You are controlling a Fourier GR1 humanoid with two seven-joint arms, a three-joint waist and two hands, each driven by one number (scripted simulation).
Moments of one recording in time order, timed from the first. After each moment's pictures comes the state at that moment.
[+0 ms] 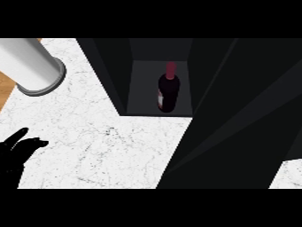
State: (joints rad) left arm 0.13 0.99 -0.59 -1.86 1.17 0.10 -0.83; right arm -0.07 -0.02 0.64 -2.41 -0.15 0.19 0.69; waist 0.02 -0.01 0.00
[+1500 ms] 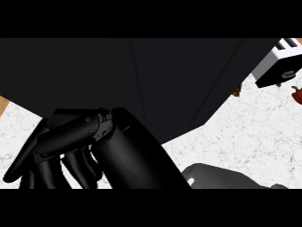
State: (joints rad) left arm 0.43 1.19 -0.26 -1.63 1.28 -0.33 -0.88; right arm -0.87 -0.02 0.65 -1.88 -0.09 -0.49 0.62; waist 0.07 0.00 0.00
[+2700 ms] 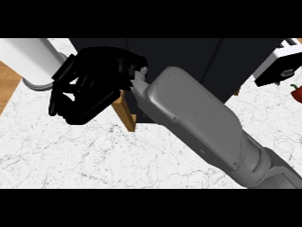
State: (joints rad) left arm 0.48 1.15 -0.08 -1.56 1.27 -0.44 -0.76; right arm -1.19 0.00 0.44 -1.07 -0.70 0.36 0.55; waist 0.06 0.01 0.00
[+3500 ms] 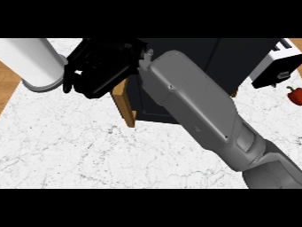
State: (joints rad) left arm 0.47 1.07 0.03 -1.50 1.24 -0.51 -0.65; right arm -1.29 0.00 0.39 -0.77 -0.80 0.57 0.37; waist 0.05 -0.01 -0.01
